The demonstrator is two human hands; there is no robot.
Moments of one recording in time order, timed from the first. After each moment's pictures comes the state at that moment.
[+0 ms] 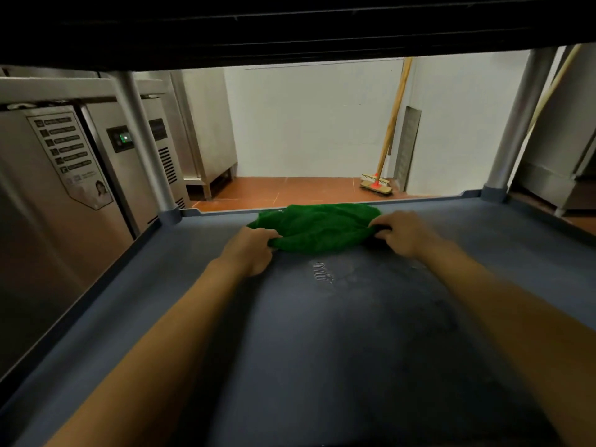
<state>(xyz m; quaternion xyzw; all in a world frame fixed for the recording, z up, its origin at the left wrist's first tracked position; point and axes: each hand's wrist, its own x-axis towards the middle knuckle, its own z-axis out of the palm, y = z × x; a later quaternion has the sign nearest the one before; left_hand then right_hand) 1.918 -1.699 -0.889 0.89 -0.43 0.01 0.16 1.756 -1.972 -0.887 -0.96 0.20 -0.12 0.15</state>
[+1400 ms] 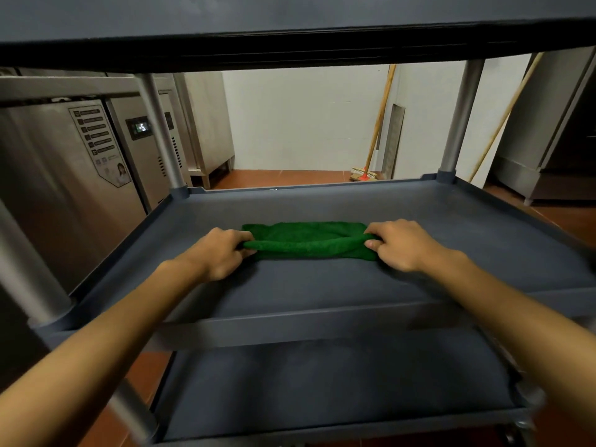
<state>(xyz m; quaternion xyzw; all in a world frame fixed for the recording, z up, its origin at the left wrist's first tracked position) 1.782 -1.589 -0.859 0.89 -0.42 -0.06 0.14 1.593 -1.864 -0.862 -0.98 0.18 -0.07 0.04</state>
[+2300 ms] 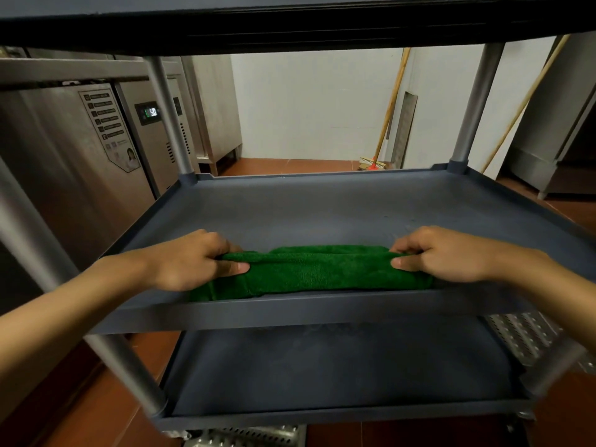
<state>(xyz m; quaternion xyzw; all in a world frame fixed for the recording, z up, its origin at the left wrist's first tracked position) 1.731 -1.531 -0.826 0.83 -0.50 -0.17 0.17 1.528 -1.837 -0.828 -0.97 0.10 0.06 0.21</state>
